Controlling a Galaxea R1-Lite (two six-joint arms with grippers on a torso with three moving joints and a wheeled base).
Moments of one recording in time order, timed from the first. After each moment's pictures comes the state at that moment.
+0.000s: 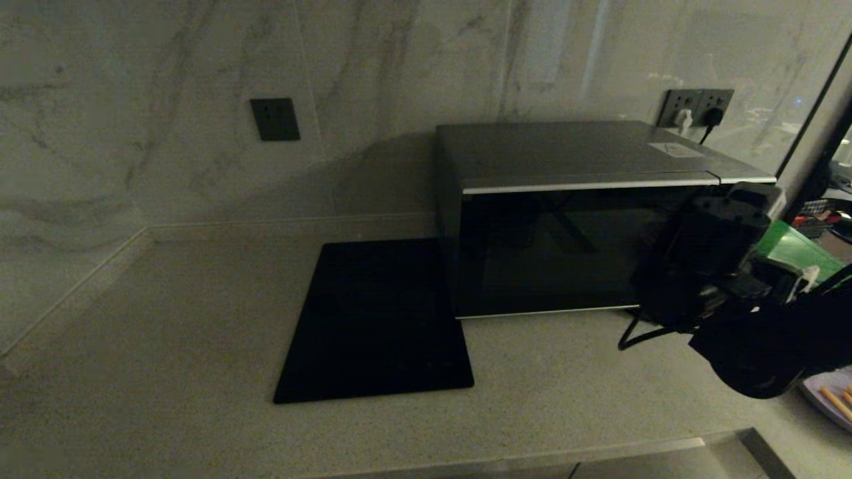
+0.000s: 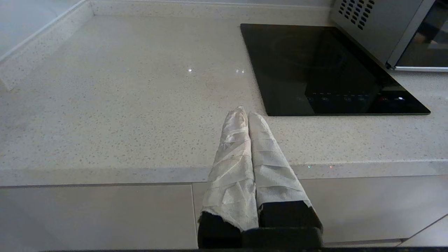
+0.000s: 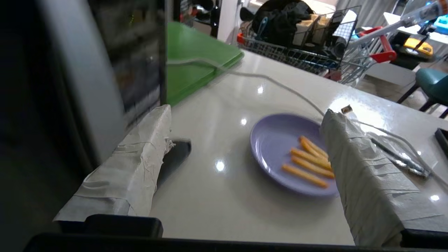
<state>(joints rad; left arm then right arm) 0.00 0.00 0.00 -0.01 0.03 -0.07 0.32 1.94 -0.85 -1.17 -1.47 -0.13</state>
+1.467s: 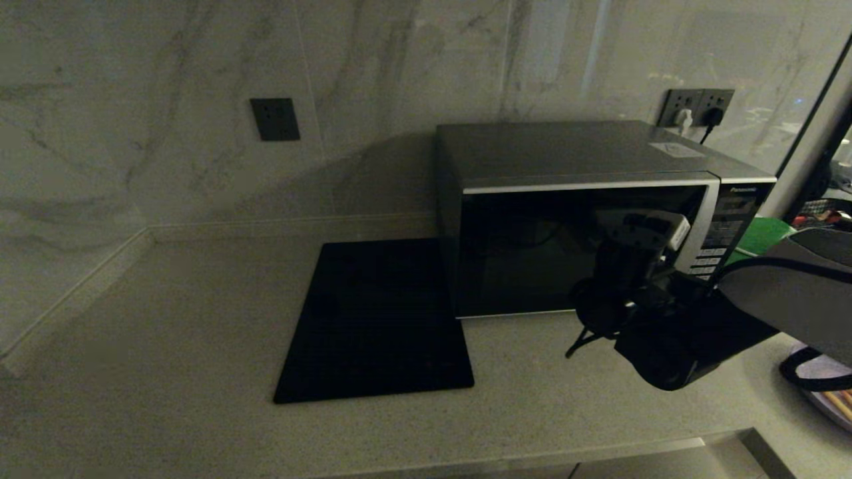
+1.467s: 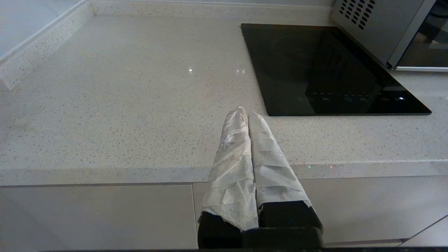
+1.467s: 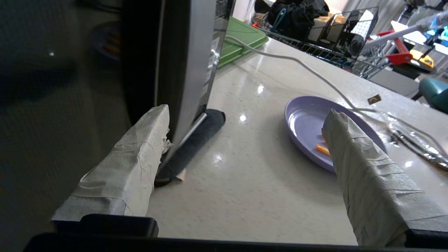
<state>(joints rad) 0.00 0.00 0.00 -0.01 0.03 -0.07 0.37 2.18 -1.02 -1.17 -1.49 -0.13</state>
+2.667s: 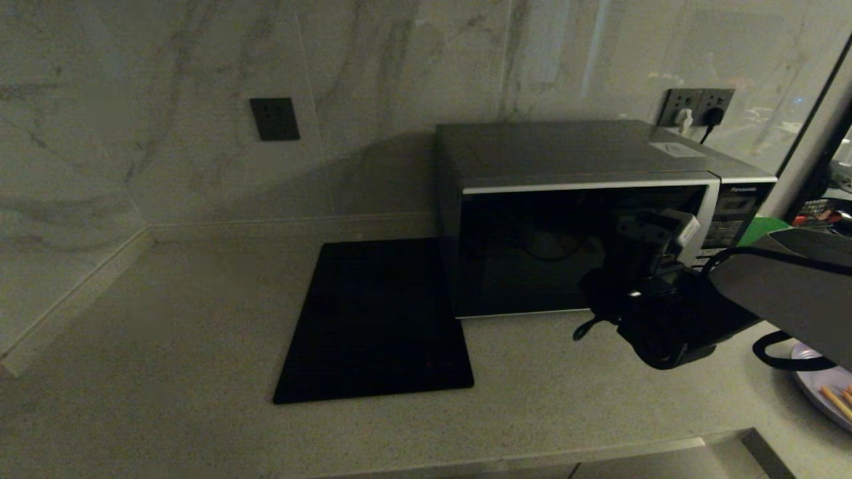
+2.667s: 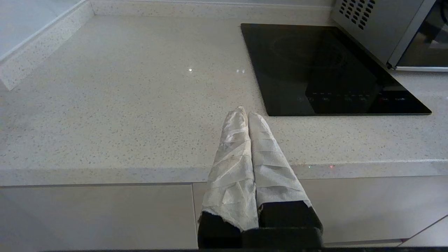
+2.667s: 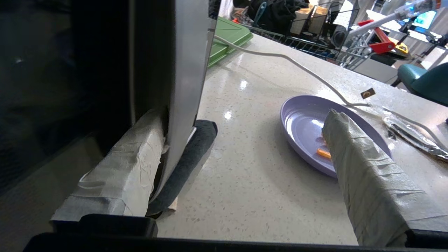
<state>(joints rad) 0.00 0.00 0.00 -0.01 0.03 -0.07 0.28 2.26 -1.12 -1.17 -1.49 -0.13</state>
